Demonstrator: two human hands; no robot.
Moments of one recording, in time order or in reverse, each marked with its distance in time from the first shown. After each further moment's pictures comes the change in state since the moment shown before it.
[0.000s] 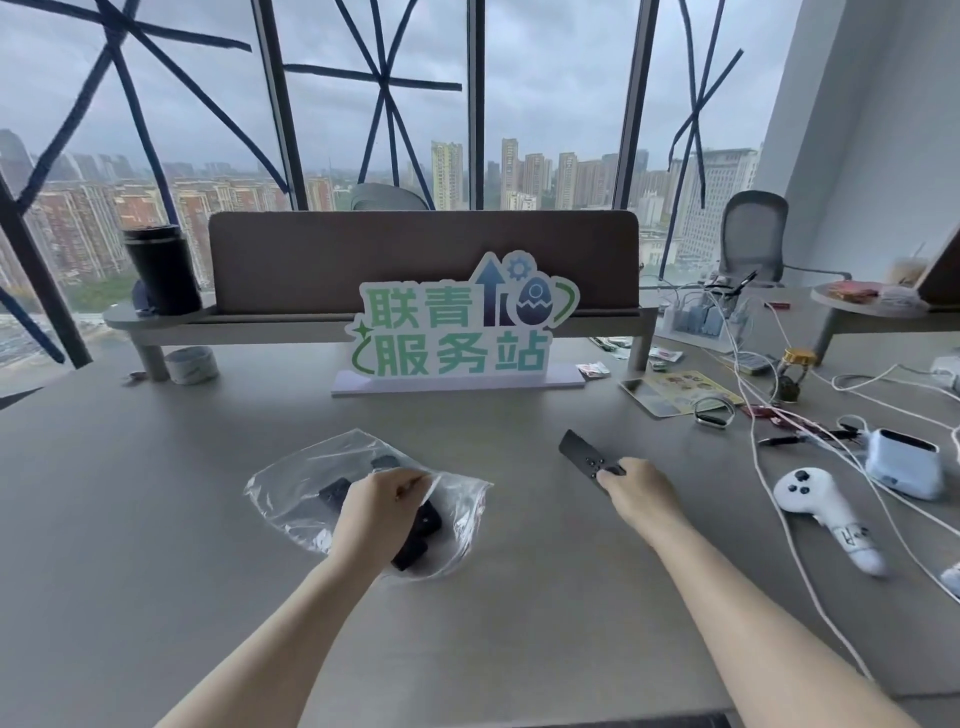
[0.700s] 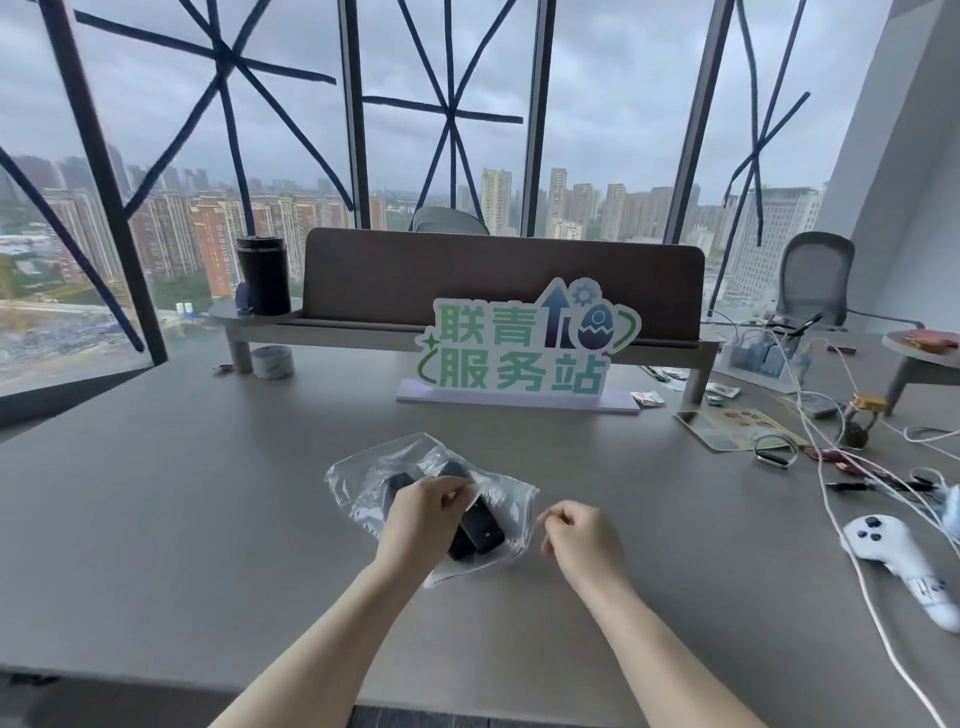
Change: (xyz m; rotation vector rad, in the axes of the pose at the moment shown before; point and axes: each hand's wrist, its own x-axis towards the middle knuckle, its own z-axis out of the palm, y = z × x) left_hand -0.020 -0.012 -0.030 -0.062 0.053 -0.003; right_hand -0.103 -0.085 0.075 0.269 -0.085 -0.134
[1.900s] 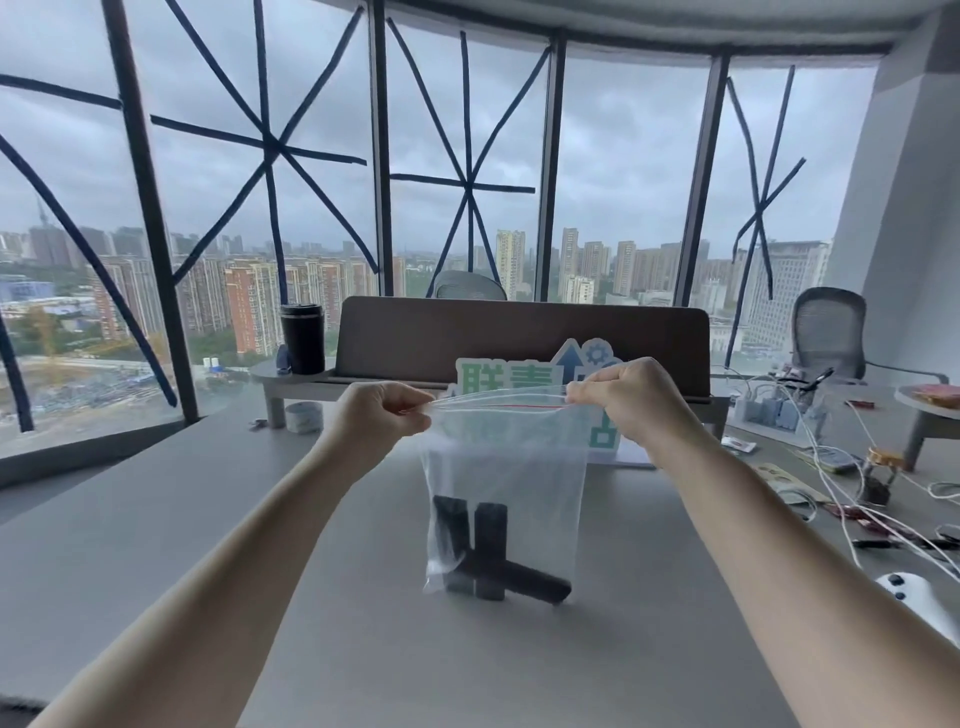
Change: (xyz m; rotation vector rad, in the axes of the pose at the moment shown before) left_hand 0.051 0.073 -0.154 -0.236 0.121 0.066; right_hand 0.015 -0.167 -0.121 0.118 0.039 -0.378
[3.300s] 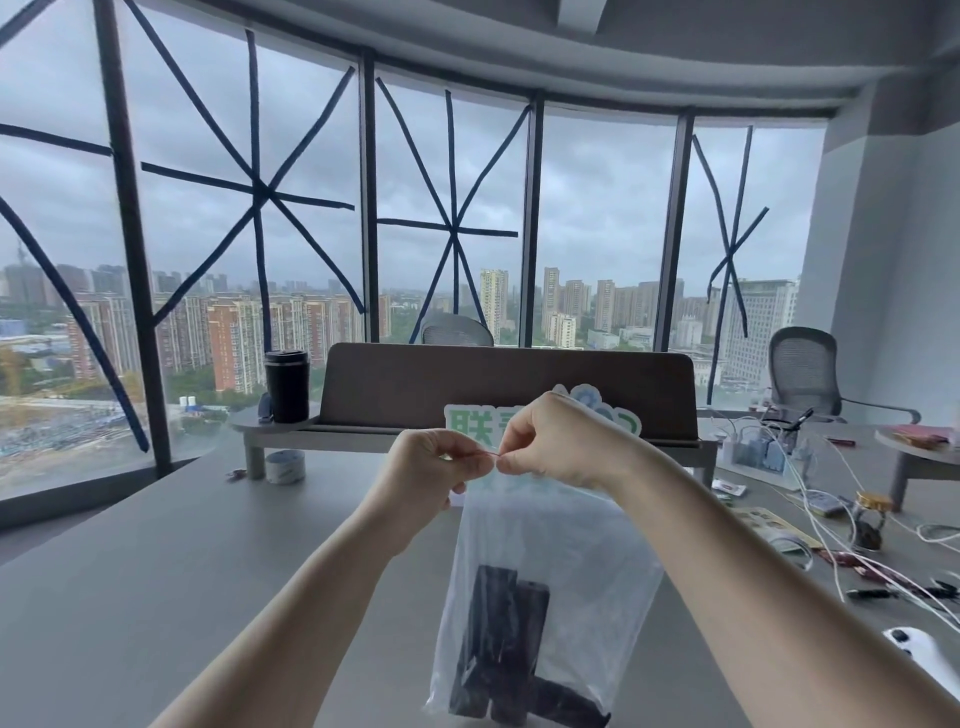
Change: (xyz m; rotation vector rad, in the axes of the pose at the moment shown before) left_hand -0.013 0.054 0.034 -0.236 -0.171 -0.051; right_hand -0.014 -0.070 0.020 -0.405 -0.361 -0.233
